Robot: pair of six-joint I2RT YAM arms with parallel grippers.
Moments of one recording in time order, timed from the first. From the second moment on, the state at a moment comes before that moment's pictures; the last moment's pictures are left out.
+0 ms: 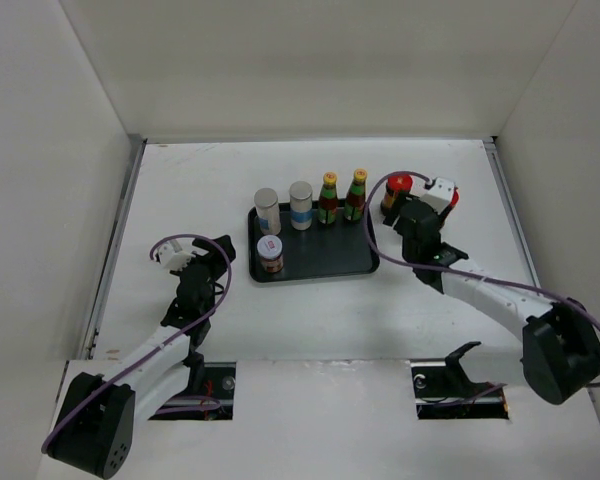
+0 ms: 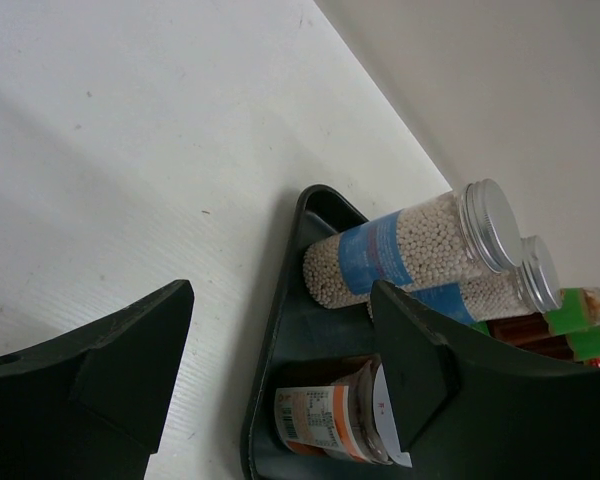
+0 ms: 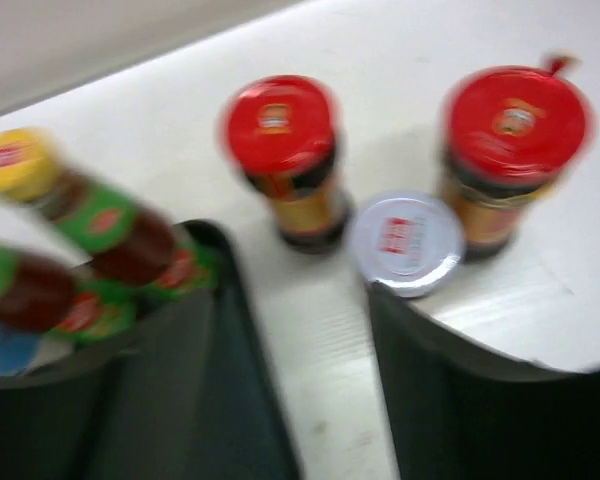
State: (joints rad) left arm -0.33 0.86 0.11 0.57 -0.47 -0.92; right arm 0.54 1.25 0.71 0.20 0.70 0.44
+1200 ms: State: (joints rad) left arm -0.34 0.86 0.11 0.57 -0.47 -0.92; right arm 0.41 1.40 0.72 0.16 0.65 0.45
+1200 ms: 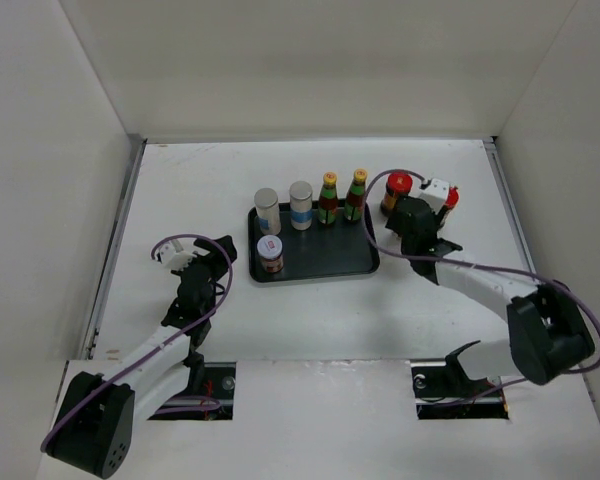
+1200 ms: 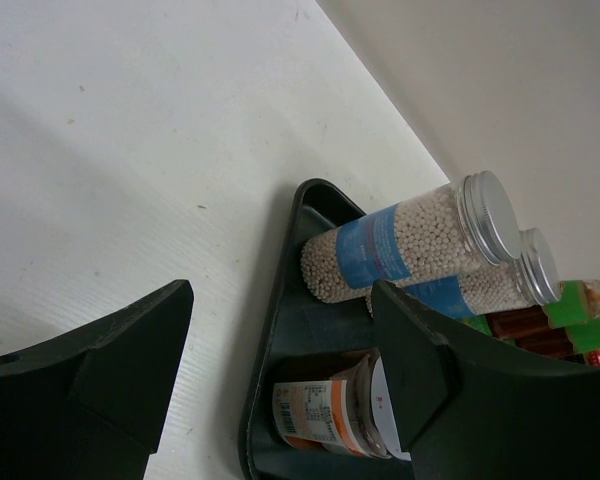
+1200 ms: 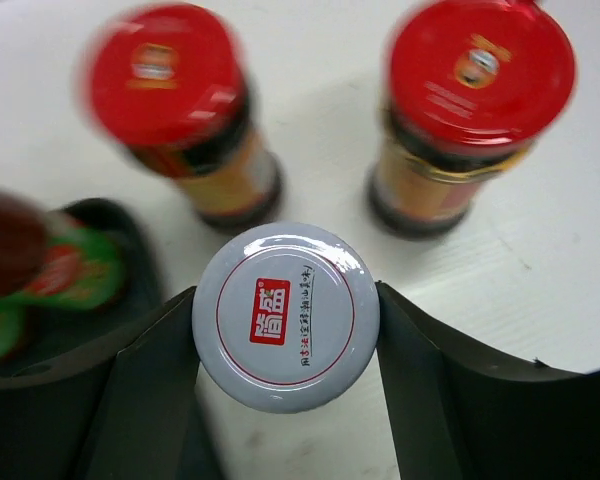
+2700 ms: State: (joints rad) left arm -0.34 0.86 0.11 0.57 -0.46 -0.91; right arm 0.72 1.40 0.92 0.32 0.54 0.42
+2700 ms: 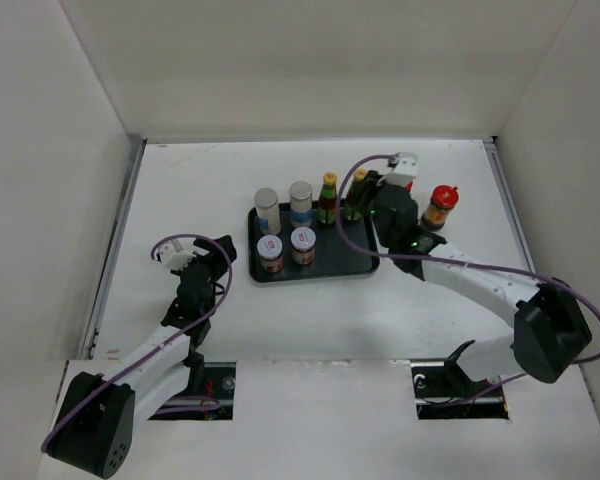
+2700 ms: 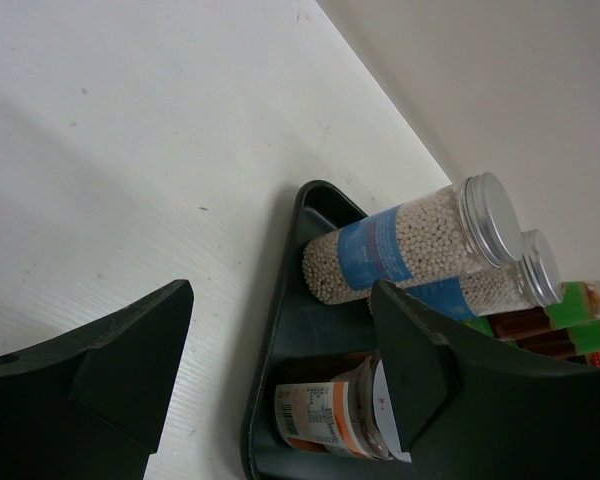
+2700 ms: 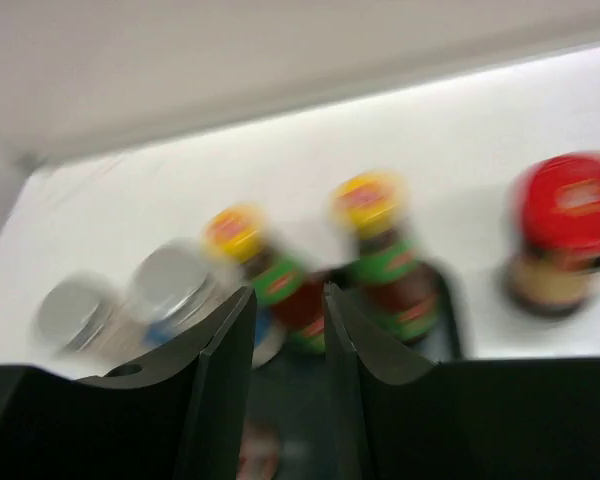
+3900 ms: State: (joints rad) left arm -0.34 0.87 0.11 0.58 -0.46 -0.91; right arm 0.30 1.76 1.11 0.12 0.41 0.37
